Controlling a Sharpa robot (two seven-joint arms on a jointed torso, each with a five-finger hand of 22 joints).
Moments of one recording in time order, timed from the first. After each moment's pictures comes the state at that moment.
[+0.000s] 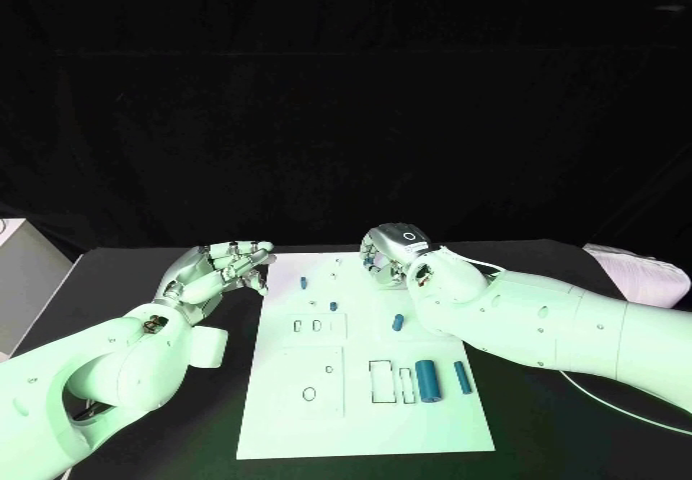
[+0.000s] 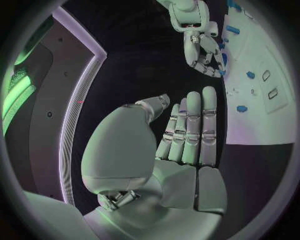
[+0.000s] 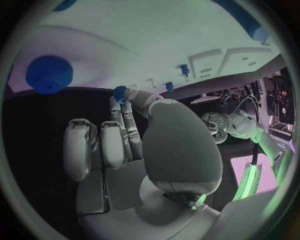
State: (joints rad) left arm 1.00 -0.96 0.27 1.69 -0.17 -0.37 0.35; left_hand 1.37 -0.20 0.58 0.12 0.08 0.93 0.19 0.19 0.20 1.17 0.12 0.08 0.09 1.11 0.05 0.83 0.65 0.16 1.01 0.14 0.83 0.52; right arm 1.32 -0.55 -0.11 1.22 -1.67 -0.54 -0.27; right_hand 1.41 -0.21 0.62 0.04 0.17 1.08 0.14 0.21 0.31 1.20 0.11 0.08 0.13 1.47 -0.01 1.37 1.09 0.08 1.47 0.09 1.38 1.29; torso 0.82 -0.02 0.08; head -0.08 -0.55
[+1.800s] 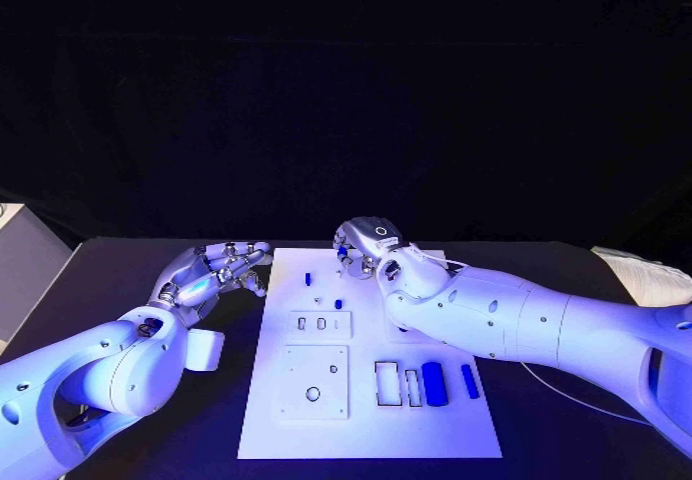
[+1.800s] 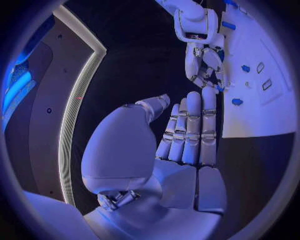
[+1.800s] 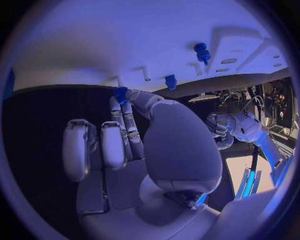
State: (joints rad) left arm 1.00 -0.96 0.28 1.70 -0.18 -0.37 0.34; left_hand 1.37 -0.20 0.58 0.12 0.08 0.93 0.19 0.19 0.20 1.17 0.12 0.08 0.09 1.11 0.05 0.83 0.65 0.17 1.01 0.14 0.83 0.52; right arm 1.32 -0.40 -0.11 1.07 -1.68 -0.61 -0.26; right_hand 1.39 -0.22 0.62 0.03 0.17 1.07 0.14 0.21 0.32 1.20 0.11 0.07 0.13 1.47 -0.01 1.37 1.09 0.06 1.47 0.09 1.38 1.30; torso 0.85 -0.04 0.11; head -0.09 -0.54
